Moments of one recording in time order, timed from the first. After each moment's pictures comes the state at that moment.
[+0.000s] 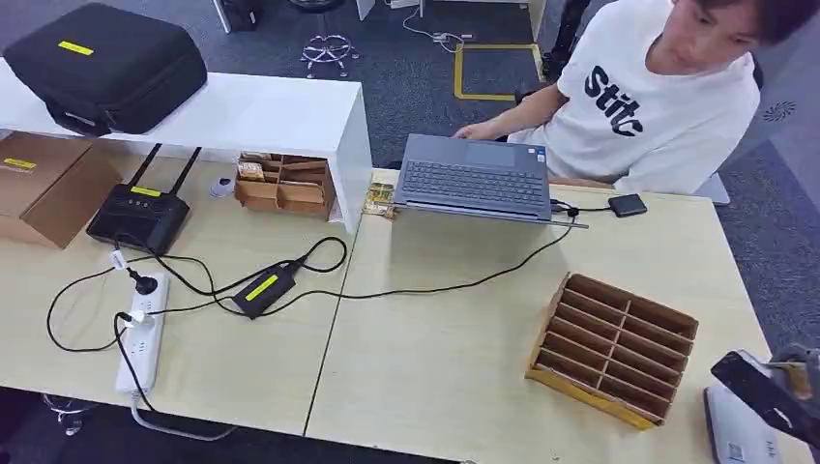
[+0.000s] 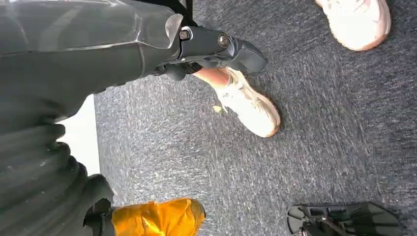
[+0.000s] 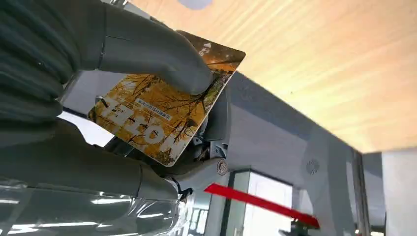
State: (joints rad) left arm 0.00 -0.06 0.88 -0.21 -1.19 0.02 0.05; right arm 0.19 -0.62 -0.32 -1.60 0.68 0.13 0.11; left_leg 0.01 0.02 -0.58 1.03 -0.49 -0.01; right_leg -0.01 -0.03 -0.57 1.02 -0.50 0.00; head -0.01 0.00
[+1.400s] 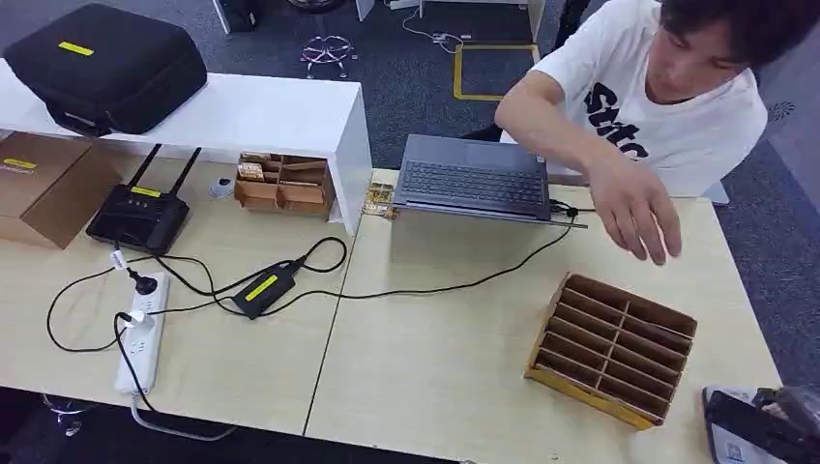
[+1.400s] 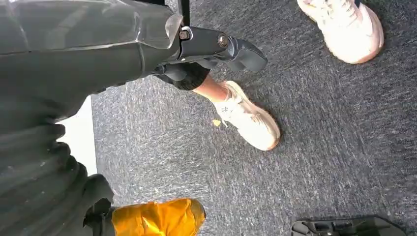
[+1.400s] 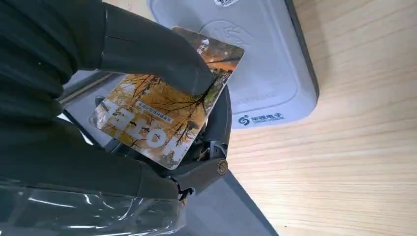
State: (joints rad) left arm 0.00 -0.04 0.90 -0.21 -1.26 0.02 0.01; right arm 0.23 -0.95 -0.03 -1.48 0.37 0.28 0.16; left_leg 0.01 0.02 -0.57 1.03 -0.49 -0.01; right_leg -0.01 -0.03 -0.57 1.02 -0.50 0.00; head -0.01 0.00
